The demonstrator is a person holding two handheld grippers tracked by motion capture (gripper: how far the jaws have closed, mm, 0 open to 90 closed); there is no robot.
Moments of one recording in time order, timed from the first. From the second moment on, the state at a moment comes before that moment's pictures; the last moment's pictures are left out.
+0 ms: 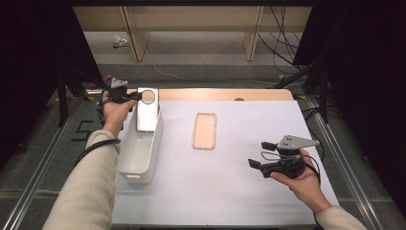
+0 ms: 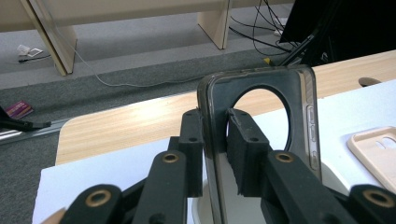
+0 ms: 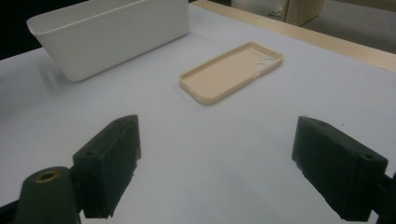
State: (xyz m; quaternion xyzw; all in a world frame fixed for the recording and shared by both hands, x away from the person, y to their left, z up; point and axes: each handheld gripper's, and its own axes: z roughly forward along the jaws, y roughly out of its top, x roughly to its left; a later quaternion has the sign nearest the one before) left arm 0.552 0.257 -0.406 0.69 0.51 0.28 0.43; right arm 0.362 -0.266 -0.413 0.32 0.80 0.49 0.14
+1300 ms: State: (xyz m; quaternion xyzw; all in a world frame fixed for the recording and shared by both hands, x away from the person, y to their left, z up) left arm 0.542 0.260 -0.409 0.70 0.53 0.29 0.39; right arm 0.361 -0.264 -0.413 0.32 0.80 0.48 0.14
